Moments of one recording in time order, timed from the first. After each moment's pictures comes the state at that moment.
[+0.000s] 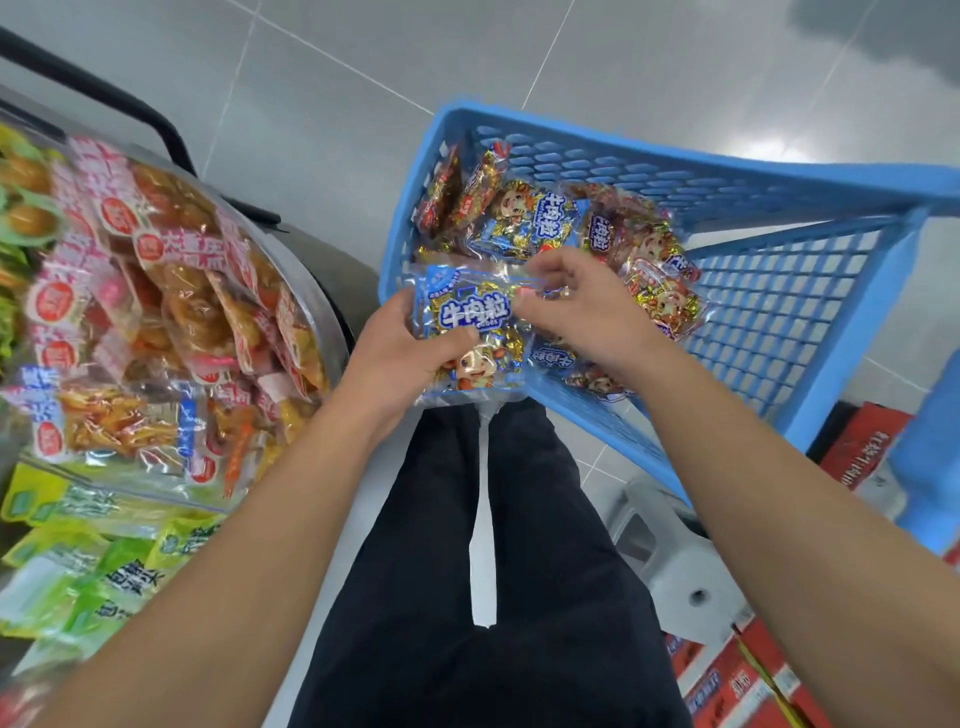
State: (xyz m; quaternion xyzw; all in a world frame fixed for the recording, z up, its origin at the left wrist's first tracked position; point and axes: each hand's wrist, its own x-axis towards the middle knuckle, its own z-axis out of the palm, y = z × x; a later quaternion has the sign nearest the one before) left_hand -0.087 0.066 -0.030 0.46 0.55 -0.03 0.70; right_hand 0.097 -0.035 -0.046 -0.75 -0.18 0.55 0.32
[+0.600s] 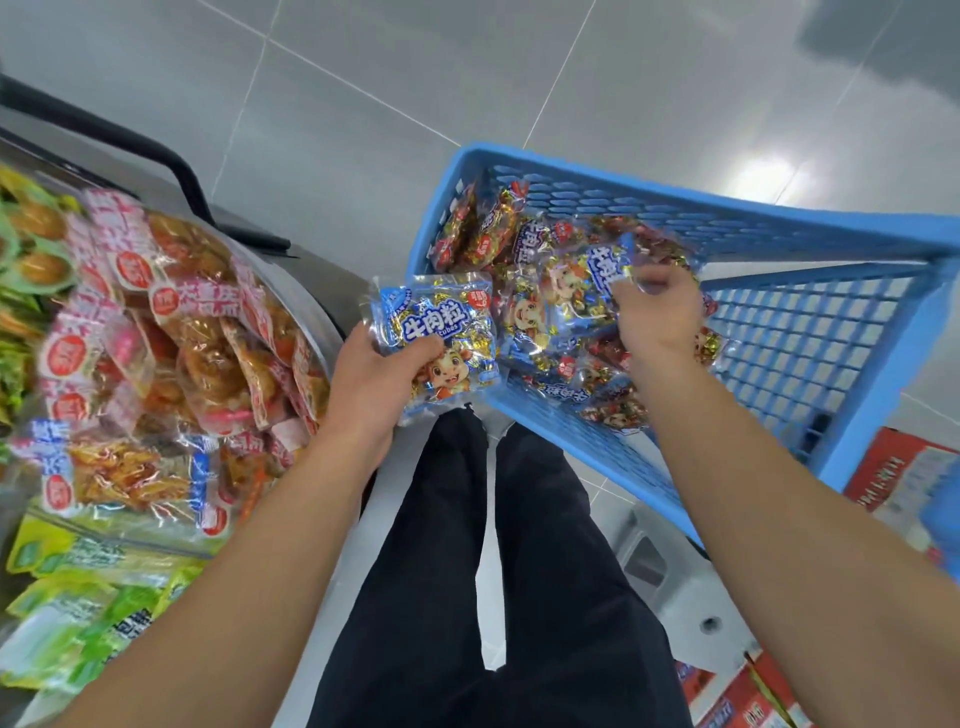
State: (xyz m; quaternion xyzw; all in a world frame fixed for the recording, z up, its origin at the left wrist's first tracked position) left_hand -0.092 0.097 -0.047 0.38 0.66 0.02 0.65; right_hand 0.134 -0.023 -0.117 -0.91 0.07 0.27 0.30
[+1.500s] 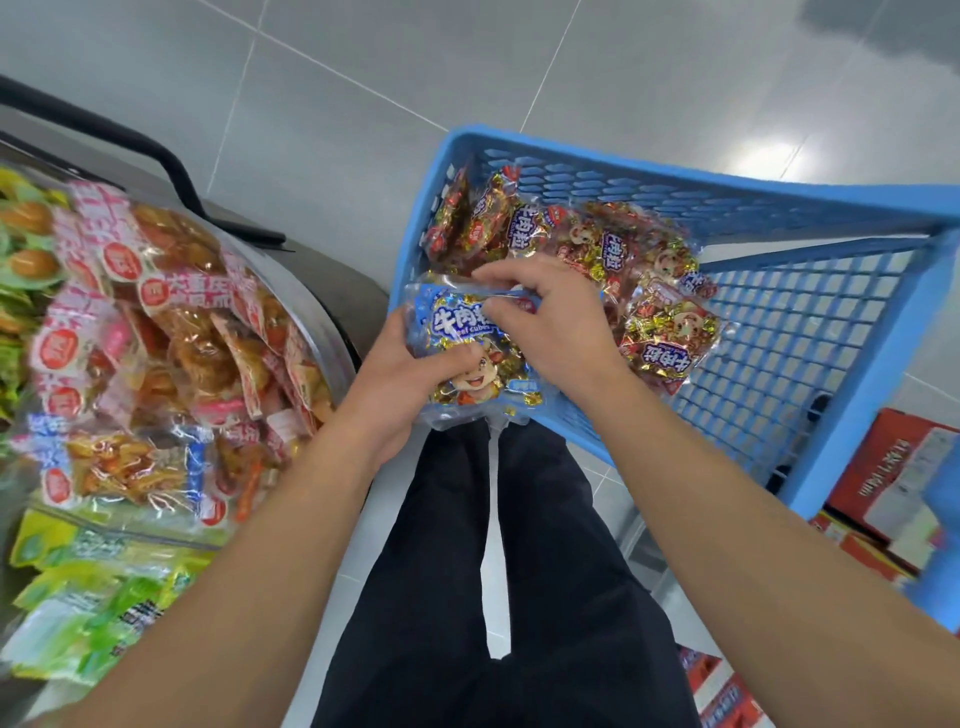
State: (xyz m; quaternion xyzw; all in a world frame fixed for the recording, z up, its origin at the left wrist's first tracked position) left_hand -0.080 0.083 -0.035 0.34 0.56 -0.02 0.75; right_hand 0.071 0.010 -0.044 -0.78 -0.29 0.42 0.36
